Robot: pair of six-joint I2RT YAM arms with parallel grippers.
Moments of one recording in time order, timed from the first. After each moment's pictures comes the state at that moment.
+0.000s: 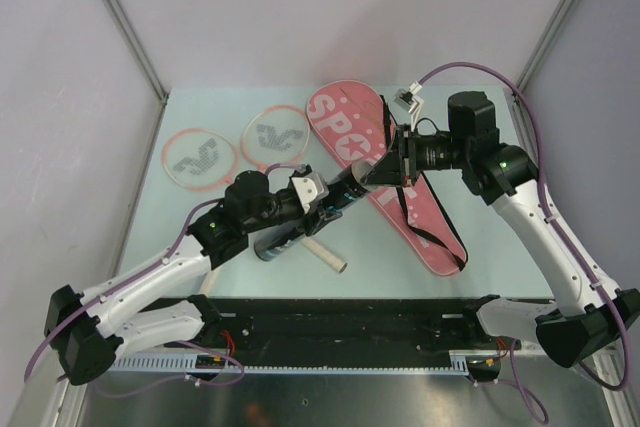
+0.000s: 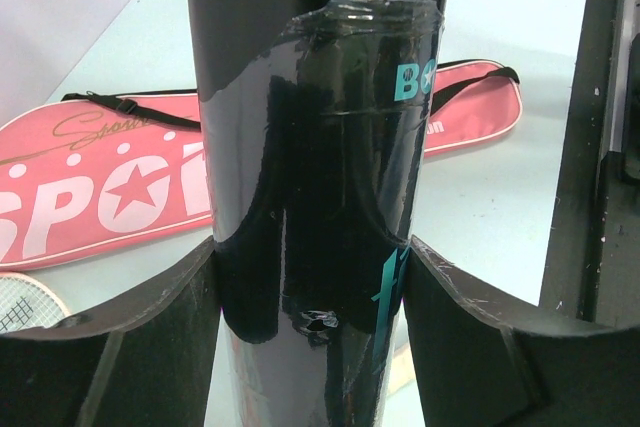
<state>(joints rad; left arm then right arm) -0.80 1.01 0.78 0.03 0.34 0.26 0.45 1.21 1.40 -0.61 -0.93 0.37</state>
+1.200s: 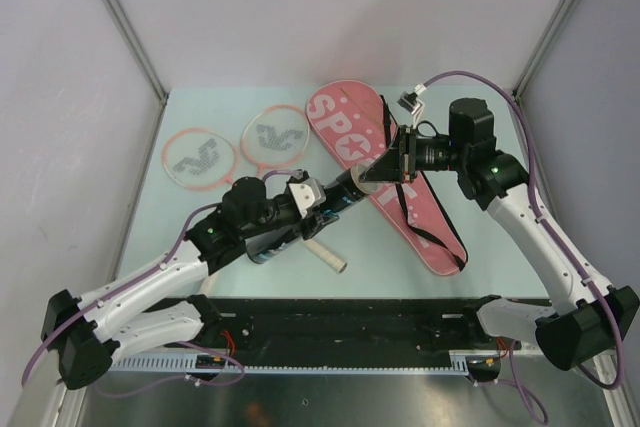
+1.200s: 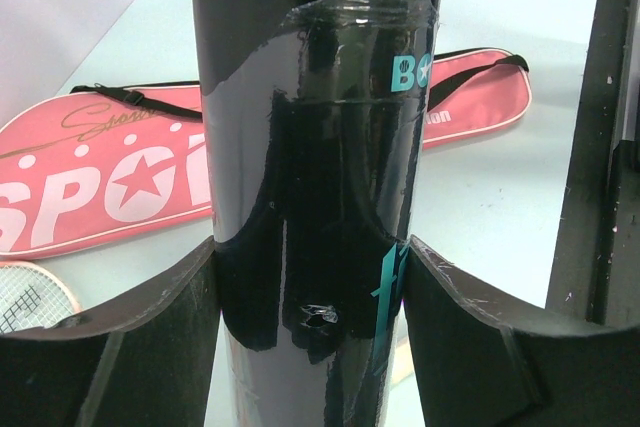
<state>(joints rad) -0.81 0.97 0.73 0.04 0.32 0.27 0.41 1.20 1.25 -0.39 -0.97 0.63</state>
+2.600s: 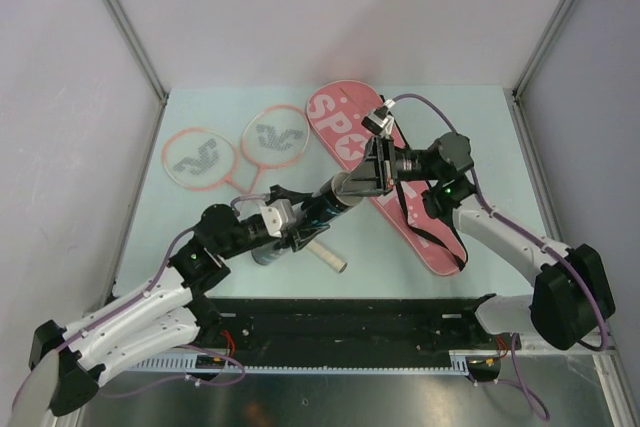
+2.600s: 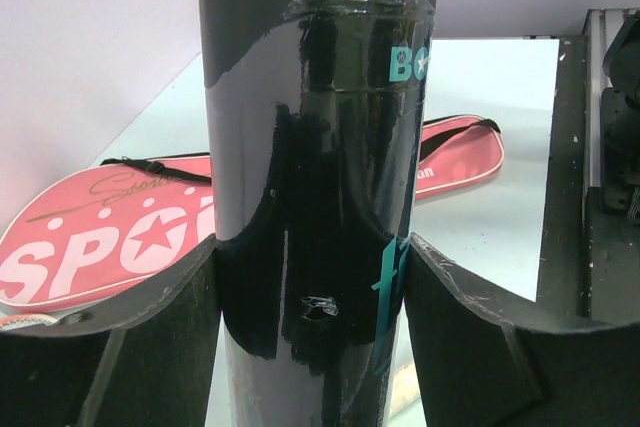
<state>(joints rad) -0.81 0.75 0.52 0.28 0.38 0.22 0.55 1.29 0.92 0.72 -1.12 1.53</state>
